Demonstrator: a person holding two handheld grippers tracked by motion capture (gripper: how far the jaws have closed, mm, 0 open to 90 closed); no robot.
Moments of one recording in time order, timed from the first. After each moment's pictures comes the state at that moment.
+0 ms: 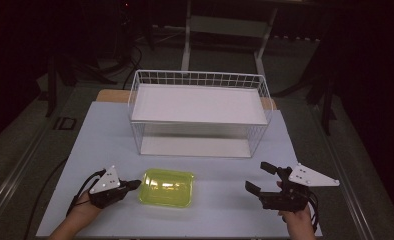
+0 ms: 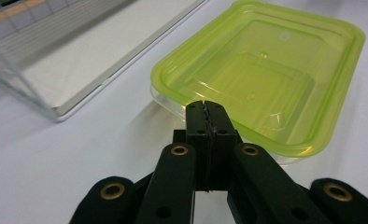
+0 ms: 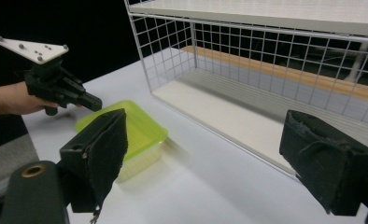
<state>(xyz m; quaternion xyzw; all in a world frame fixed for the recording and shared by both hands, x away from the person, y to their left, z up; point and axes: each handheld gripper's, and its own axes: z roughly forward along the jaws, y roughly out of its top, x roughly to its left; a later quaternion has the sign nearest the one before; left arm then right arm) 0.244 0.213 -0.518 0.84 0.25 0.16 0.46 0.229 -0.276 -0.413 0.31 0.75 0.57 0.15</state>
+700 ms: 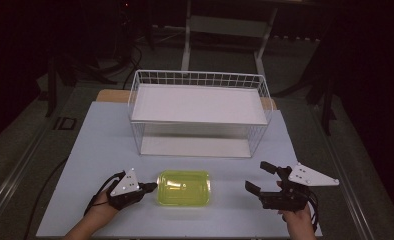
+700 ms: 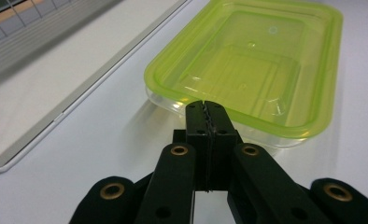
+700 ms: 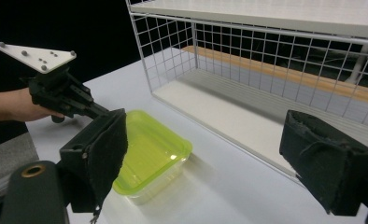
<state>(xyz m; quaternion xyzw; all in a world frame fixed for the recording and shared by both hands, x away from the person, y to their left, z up) 0.246 0.174 -0.521 0.85 0.22 0.16 0.46 0.230 -0.276 -0.413 0.31 0.75 0.56 0.15</state>
